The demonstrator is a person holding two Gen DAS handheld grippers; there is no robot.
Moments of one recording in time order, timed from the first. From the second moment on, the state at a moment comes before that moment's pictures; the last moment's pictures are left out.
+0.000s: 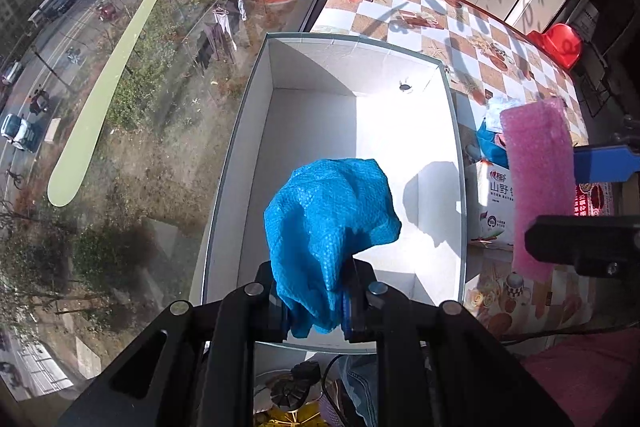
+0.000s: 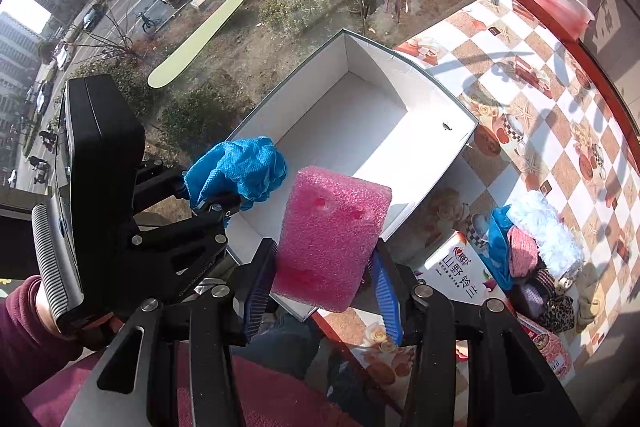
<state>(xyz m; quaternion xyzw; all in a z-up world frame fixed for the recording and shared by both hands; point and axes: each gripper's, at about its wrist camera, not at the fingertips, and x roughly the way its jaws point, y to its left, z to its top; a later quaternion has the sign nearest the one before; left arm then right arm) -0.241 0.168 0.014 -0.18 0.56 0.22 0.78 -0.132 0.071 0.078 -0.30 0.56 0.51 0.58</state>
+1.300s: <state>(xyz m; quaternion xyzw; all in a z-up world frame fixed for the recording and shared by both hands) -0.145 0.132 0.052 -0.18 0.53 0.07 0.83 -0.025 -0.020 0.111 -0.11 0.62 0.35 0.70</state>
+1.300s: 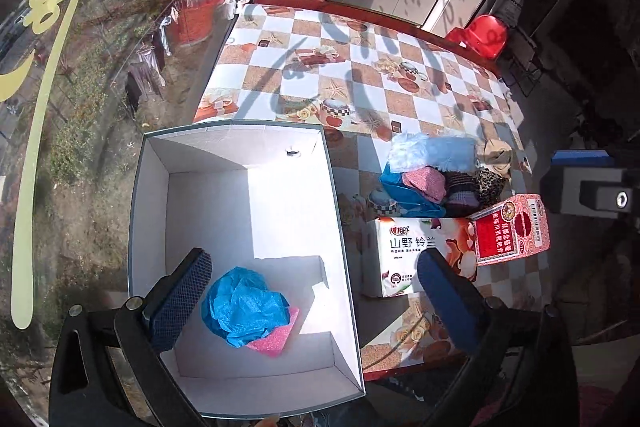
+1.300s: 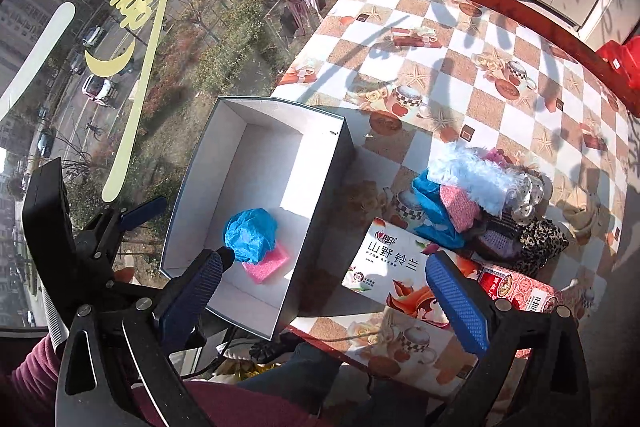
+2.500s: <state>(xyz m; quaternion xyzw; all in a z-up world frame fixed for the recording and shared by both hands) 0.094 0.061 -0.125 -0.48 0.70 0.17 0.51 0.246 -0.239 -0.104 -0.04 0.72 0.11 0.68</state>
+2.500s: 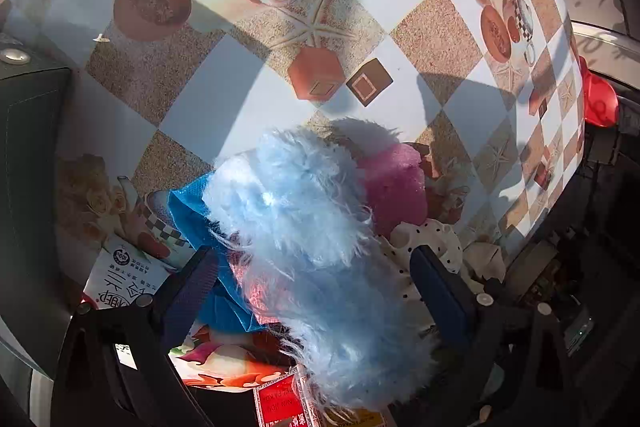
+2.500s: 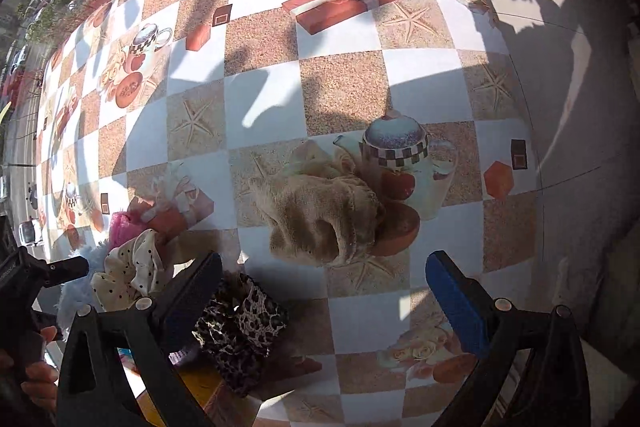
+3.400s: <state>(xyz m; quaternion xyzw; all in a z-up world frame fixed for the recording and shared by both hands) 0.059 0.016 -0.018 -0.14 0.65 0.10 0.74 0.183 -0.249 -0.031 -0.01 0.68 0.17 0.71</state>
